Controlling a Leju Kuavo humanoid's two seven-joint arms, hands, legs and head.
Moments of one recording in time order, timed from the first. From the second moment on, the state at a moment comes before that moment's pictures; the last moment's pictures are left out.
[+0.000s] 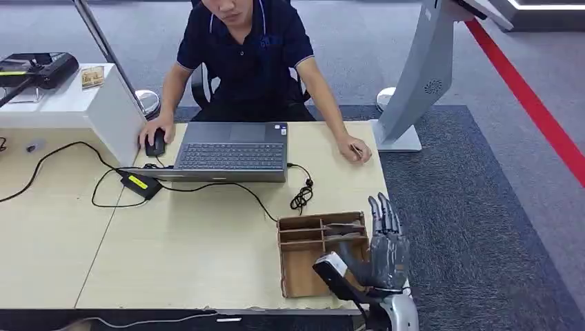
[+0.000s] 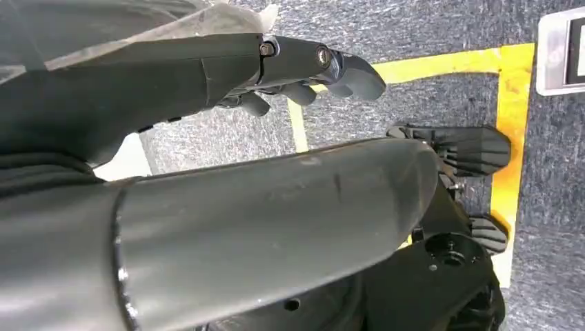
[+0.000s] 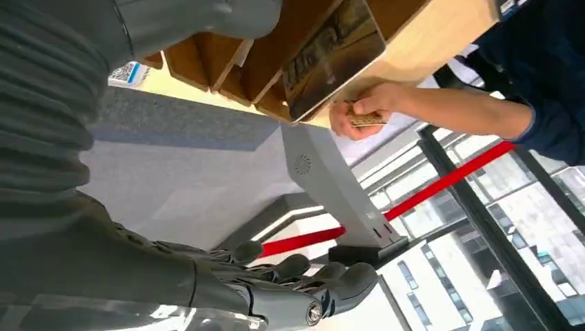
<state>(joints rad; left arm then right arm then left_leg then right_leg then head) -0.13 0.24 -1.01 -0.32 1.08 -0.10 0.28 0.00 0.01 0.41 -1.35 1.19 -0.70 0.05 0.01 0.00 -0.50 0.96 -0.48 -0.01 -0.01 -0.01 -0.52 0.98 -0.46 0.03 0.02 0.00</state>
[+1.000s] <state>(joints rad) -0.13 0.24 -1.01 -0.32 1.06 -0.10 0.28 -0.06 0.06 0.41 -1.24 1.20 -0.70 0.03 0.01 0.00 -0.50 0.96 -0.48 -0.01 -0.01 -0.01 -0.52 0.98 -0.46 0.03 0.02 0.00</state>
